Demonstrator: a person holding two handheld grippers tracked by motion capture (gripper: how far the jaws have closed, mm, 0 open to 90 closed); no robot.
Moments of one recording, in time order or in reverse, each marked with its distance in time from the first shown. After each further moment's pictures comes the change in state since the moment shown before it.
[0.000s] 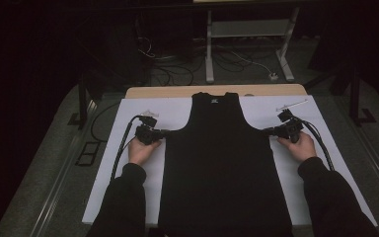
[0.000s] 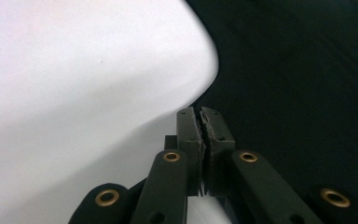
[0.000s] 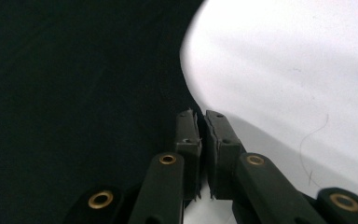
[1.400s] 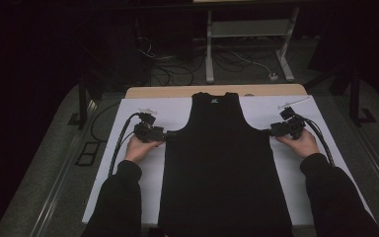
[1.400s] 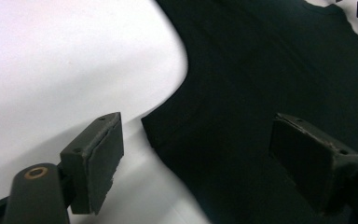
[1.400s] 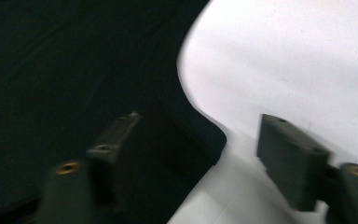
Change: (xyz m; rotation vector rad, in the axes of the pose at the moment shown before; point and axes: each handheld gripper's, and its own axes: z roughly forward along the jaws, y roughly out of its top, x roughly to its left) left arm 0.005 0.008 -0.004 0.040 -0.140 -0.017; right arm -0.003 0.006 -0.004 0.003 -0.011 -0.040
